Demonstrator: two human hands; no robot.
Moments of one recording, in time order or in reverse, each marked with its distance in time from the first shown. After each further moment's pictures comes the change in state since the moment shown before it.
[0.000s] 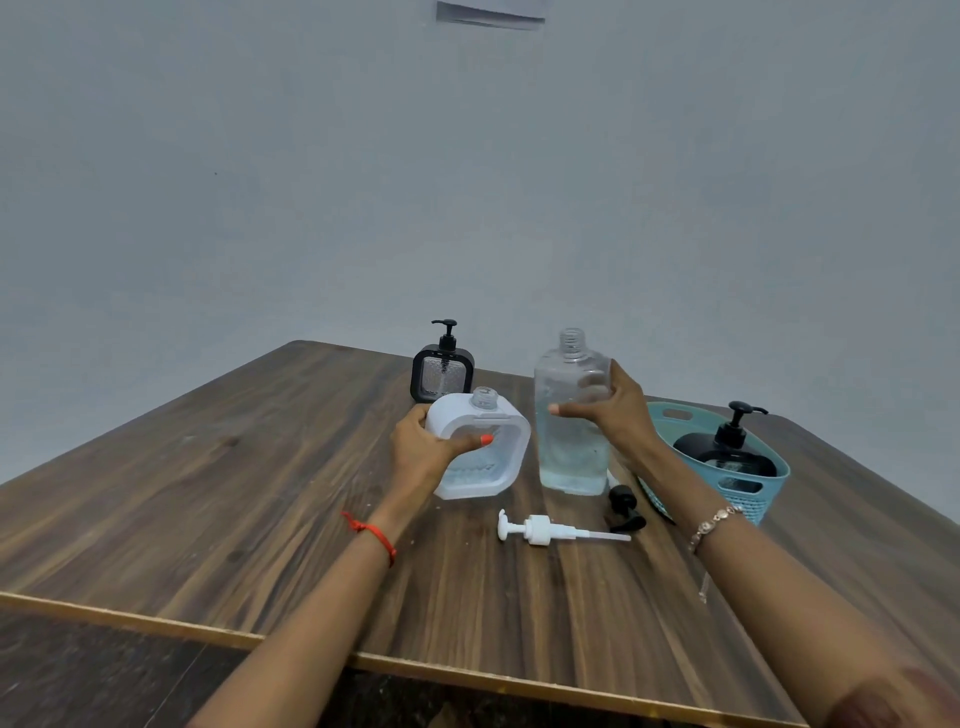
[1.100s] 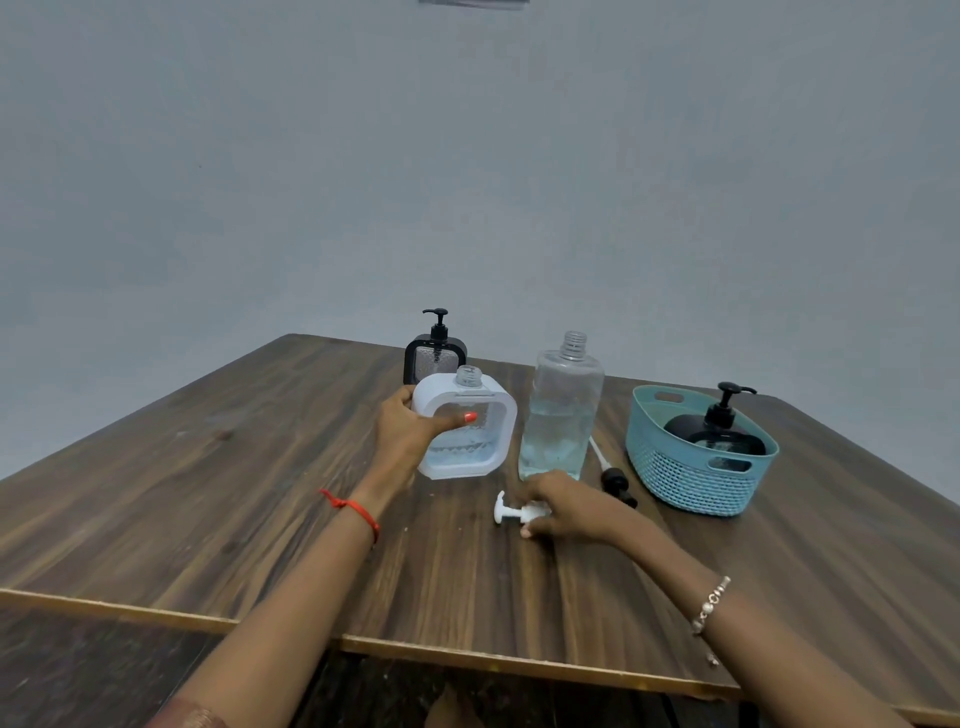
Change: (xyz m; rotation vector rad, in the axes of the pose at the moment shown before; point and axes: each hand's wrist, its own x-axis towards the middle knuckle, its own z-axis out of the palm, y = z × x) left_hand 0.007 0.006 -0.007 -0.076 -0.034 -0.054; right_hand -0.071 0.032 0.023 -0.821 -0.806 -0.172
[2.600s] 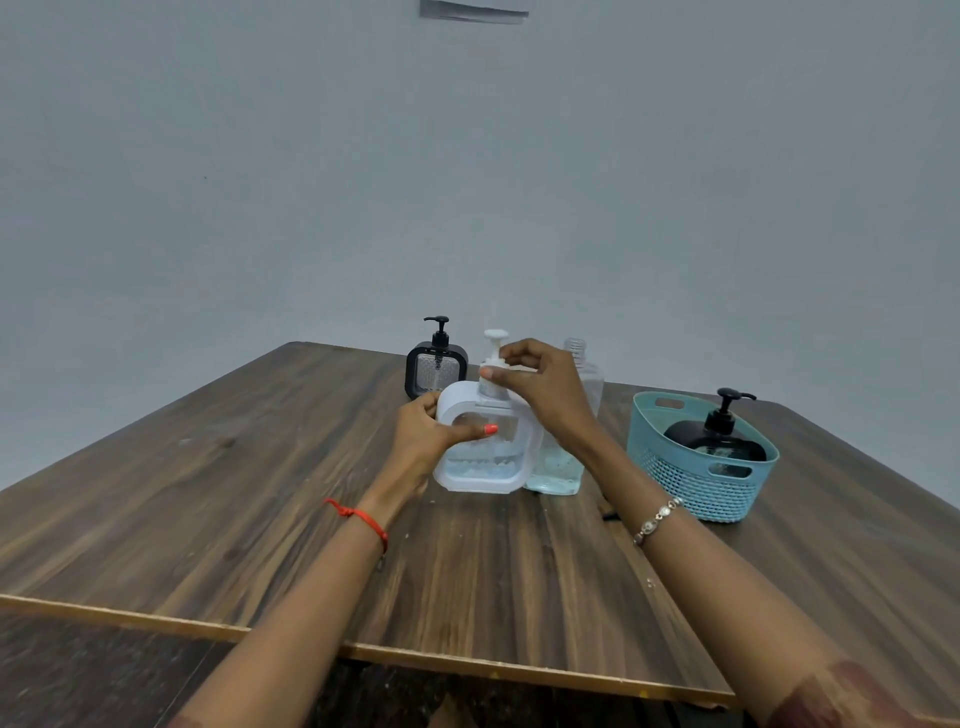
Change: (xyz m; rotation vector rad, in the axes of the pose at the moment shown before) left_hand -0.014 0.014 0.010 -0.067 -0.174 0.013; right_hand 0.032 -0.056 -0.076 0.859 0.750 -0.080
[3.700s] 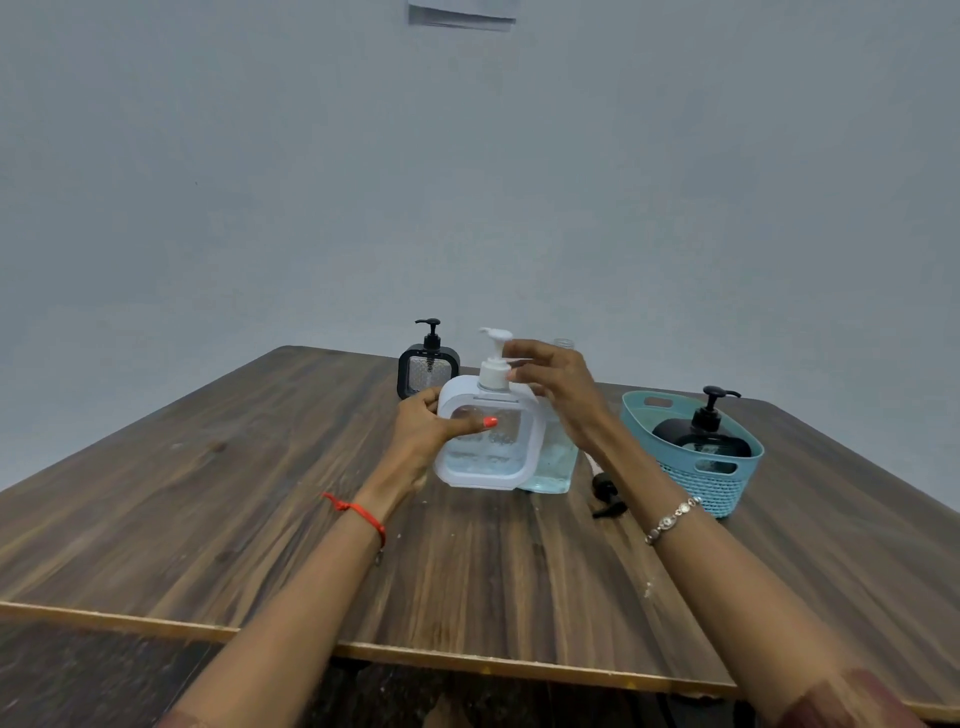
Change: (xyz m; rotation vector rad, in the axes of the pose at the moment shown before) left_hand -0.004 0.013 0.009 -0.084 -0.063 -0.027; right_hand -0.003 -0.003 -0.027 0.137 -0.110 0.078
